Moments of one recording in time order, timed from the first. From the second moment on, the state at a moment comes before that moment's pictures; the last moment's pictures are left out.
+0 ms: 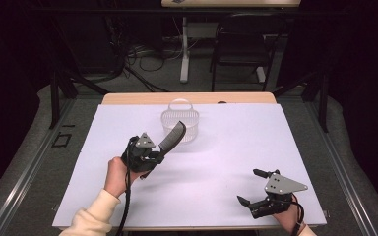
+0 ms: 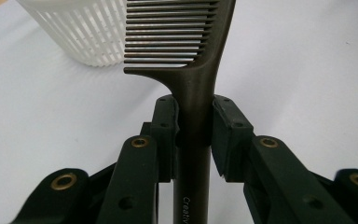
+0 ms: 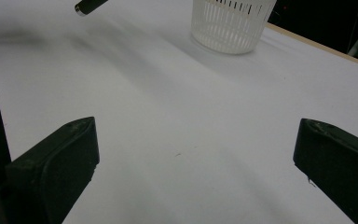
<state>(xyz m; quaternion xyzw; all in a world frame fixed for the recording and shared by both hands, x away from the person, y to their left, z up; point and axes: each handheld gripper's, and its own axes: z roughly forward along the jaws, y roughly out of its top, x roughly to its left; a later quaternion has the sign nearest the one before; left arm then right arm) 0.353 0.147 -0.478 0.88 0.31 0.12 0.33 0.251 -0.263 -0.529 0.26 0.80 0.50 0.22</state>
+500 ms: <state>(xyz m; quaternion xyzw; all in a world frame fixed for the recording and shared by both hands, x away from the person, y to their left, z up) 0.359 0.157 -0.471 0.86 0.33 0.16 0.36 0.251 -0.264 -0.529 0.26 0.80 0.50 0.21</state>
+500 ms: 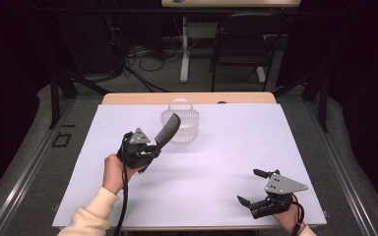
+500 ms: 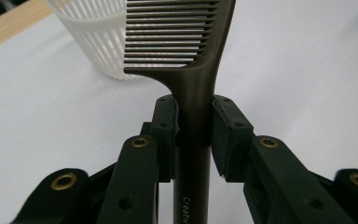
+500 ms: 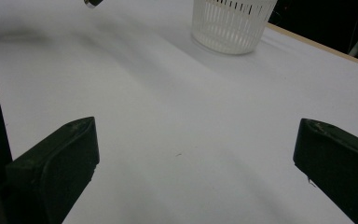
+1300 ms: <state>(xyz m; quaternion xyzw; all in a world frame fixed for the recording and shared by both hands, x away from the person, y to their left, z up) 0.368 0.163 -0.456 0.84 0.33 0.19 0.39 0.255 -0.260 -0.531 0.26 0.80 0.49 0.21</state>
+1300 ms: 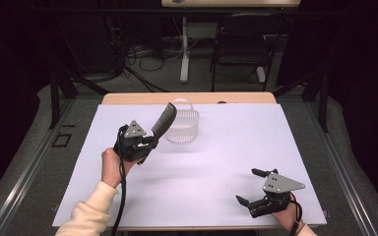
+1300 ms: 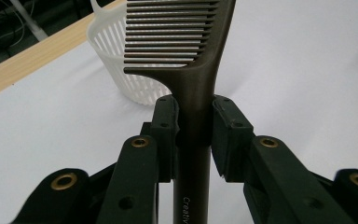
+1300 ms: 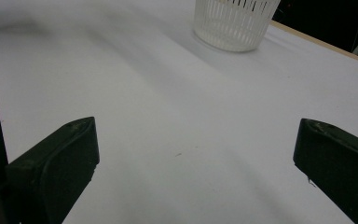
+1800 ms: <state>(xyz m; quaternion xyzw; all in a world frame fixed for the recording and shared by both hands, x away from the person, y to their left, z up) 0.374 0.164 -0.445 0.83 0.33 0.21 0.40 0.255 -0.262 -0.531 0.26 0.80 0.49 0.21</state>
